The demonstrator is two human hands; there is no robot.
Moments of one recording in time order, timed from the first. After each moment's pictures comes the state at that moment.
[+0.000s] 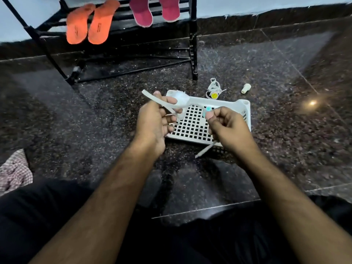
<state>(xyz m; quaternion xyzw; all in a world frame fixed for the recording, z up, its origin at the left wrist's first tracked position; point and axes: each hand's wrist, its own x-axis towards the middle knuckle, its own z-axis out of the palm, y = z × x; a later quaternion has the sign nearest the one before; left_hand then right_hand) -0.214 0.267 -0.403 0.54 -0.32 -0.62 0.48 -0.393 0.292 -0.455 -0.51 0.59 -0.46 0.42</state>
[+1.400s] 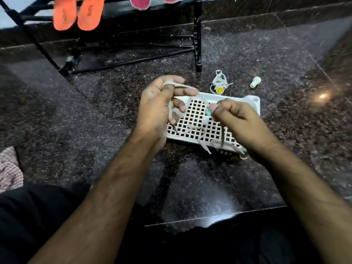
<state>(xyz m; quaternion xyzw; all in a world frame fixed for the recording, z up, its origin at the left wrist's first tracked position) -0.228 0.235 -0.416 0.44 -0.42 -0.61 0.51 -0.412 0.273 -0.440 -0.57 0.54 -0.41 0.46</state>
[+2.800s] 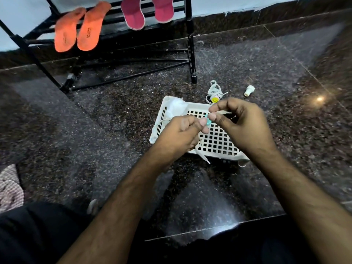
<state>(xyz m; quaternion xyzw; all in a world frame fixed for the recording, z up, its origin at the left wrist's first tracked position) -0.243 0.246 -0.442 0.44 -0.62 -0.59 0.28 -0.426 0.260 -0.444 -0.61 0.57 -0.46 0.30</state>
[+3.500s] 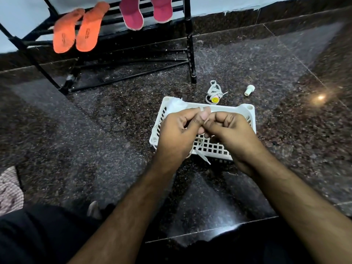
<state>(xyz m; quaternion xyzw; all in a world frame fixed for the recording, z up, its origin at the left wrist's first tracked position) -0.259 0.250 -0.442 0.43 -0.62 -0.48 0.45 -0.399 0.270 -0.446 -0.45 0.52 -0.48 0.54</state>
